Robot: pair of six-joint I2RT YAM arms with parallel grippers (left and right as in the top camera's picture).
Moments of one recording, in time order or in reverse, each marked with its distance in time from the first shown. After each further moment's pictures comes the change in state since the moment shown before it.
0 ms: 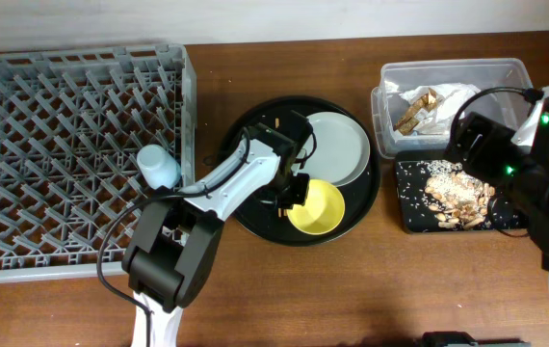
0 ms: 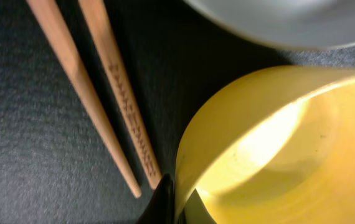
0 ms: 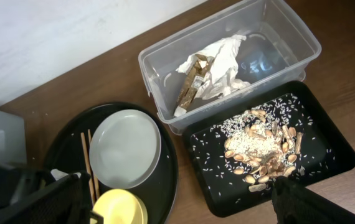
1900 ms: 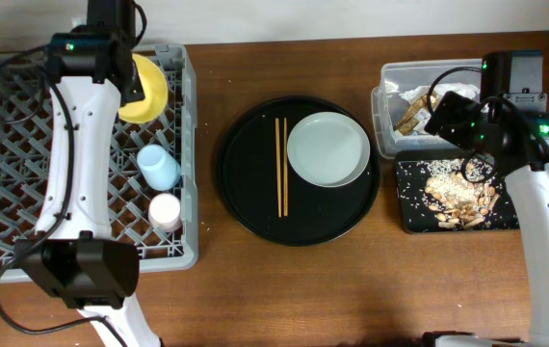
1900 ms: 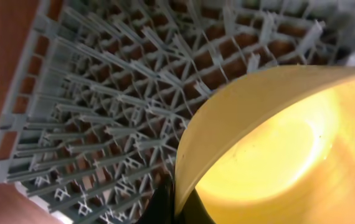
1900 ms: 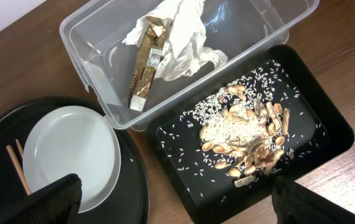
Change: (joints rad) left arm 0.549 -0.127 0.613 -0.373 -0.711 0.061; right arm 0.000 0.305 -0.001 0.029 0.116 0.090
